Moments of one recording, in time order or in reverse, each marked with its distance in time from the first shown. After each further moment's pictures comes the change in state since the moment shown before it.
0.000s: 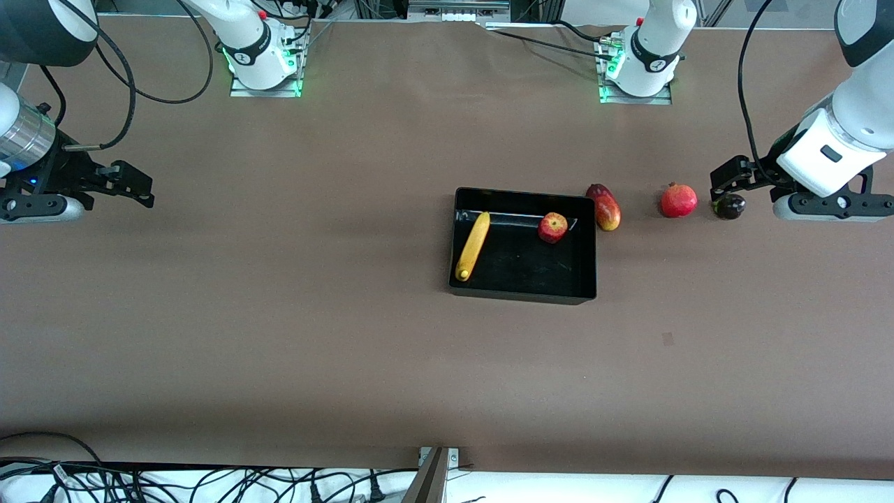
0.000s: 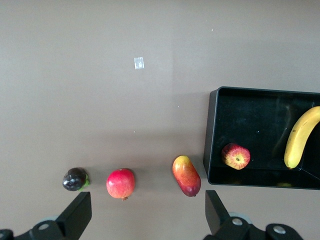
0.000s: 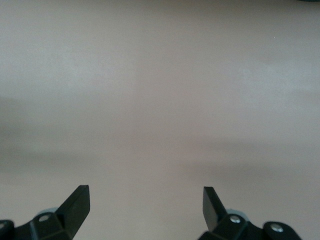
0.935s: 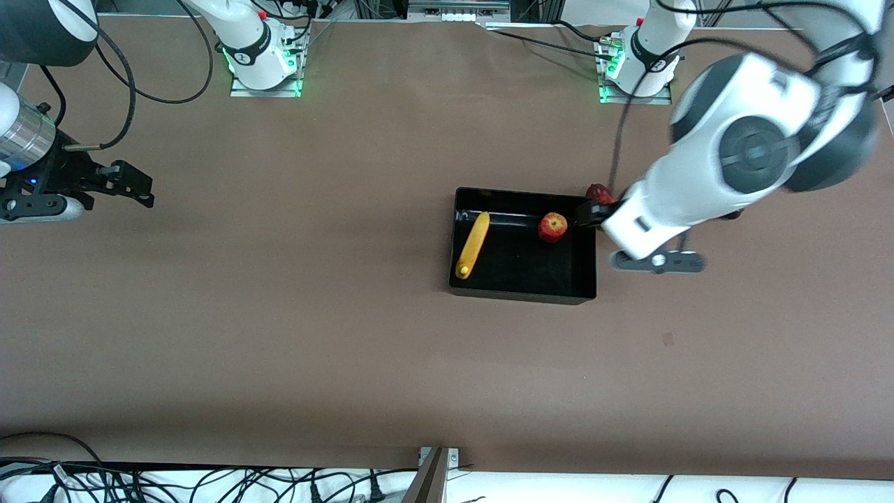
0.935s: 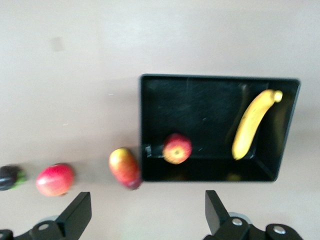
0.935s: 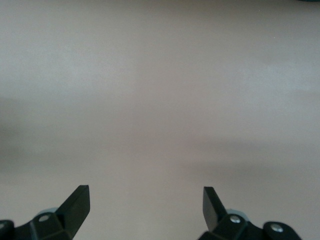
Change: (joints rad) left arm 0.117 0.414 -0.487 0.432 0.153 -0.236 -0.279; right arm 0.000 0.000 0.000 0.000 0.000 0.000 0.000
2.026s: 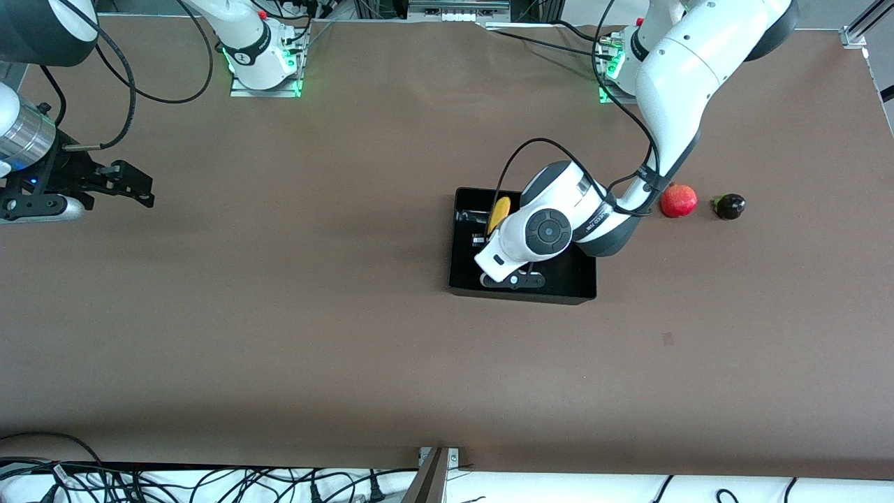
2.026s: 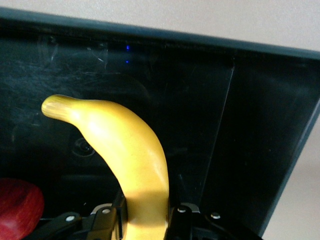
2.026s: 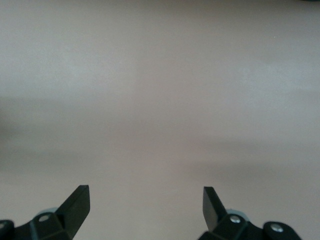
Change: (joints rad) left arm -0.235 0.376 -0.008 -0.238 -0.001 0.607 -0.306; right arm 0.000 0.000 0.000 -0.001 0.000 0.000 0.000
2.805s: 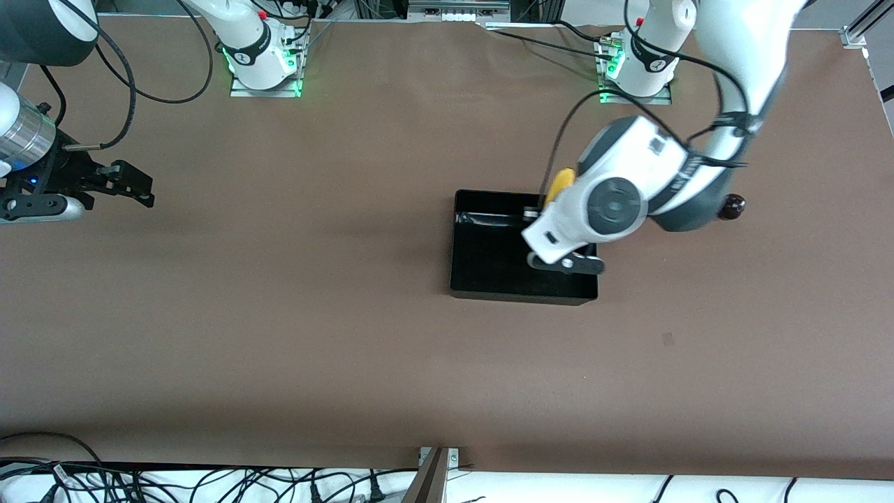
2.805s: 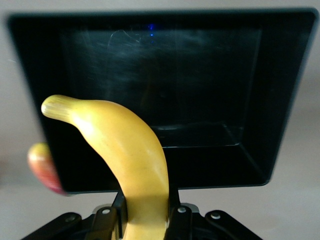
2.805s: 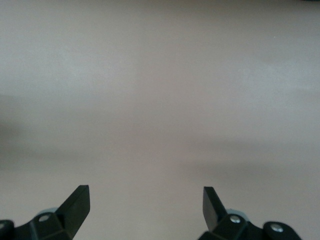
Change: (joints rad) left arm 0.065 -0.195 -0.044 0.024 -0.001 -0.339 0.071; right arm 0.000 0.000 0.000 0.000 0.000 0.000 0.000
